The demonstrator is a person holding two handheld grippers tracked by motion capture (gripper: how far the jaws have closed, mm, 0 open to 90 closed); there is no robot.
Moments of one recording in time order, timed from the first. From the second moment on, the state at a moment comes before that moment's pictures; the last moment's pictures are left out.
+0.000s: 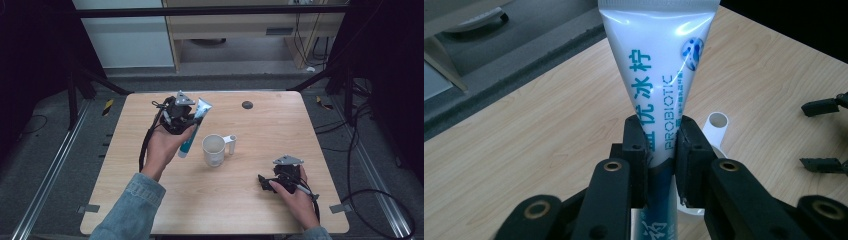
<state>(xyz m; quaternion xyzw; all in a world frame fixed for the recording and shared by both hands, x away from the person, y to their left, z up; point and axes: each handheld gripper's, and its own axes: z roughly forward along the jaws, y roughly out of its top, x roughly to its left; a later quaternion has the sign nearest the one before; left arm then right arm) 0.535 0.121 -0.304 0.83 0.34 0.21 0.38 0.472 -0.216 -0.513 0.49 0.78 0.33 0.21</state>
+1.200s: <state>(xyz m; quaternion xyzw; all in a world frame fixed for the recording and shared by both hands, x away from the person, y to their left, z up) 0.537 0.104 -0.297 0.82 0.34 0.22 0.41 0.472 -0.216 -0.513 0.49 0.78 0.33 0.21</state>
